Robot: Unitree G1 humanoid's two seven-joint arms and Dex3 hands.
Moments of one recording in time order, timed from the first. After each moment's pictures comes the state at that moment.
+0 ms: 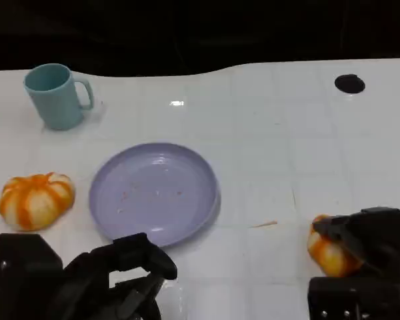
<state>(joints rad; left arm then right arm) 0.27 0.25 -0.06 -0.57 -0.35 0.61 -0.30 -0.11 -0.39 0.33 -0.02 -1.02 0.15 0.34</state>
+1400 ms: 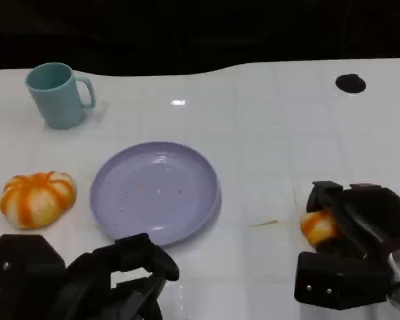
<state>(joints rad) 0.27 0.25 -0.07 -0.58 -0.34 0.61 -0.30 -0.29 -0.32 0.40 0.42 -0.88 0.01 -0.24</state>
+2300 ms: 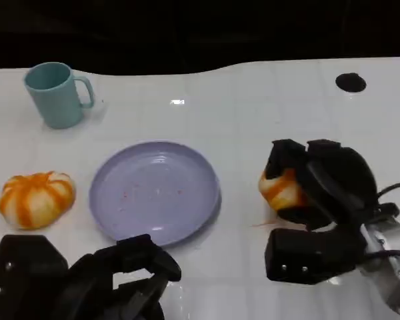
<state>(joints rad) 0.27 0.24 -0.08 -0.58 -0.34 0.62 -0.29 -0.42 -0.25 0.44 0.42 -0.83 -0.11 -0.31</state>
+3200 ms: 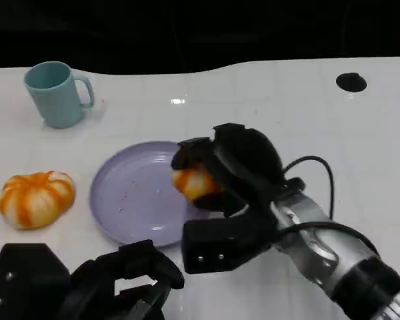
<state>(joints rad) 0.31 0.24 -0.08 -0.64 -0.32 0.63 -0.29 -0.67 0.02 0.59 0.66 -0.84 -0.13 -0.33</state>
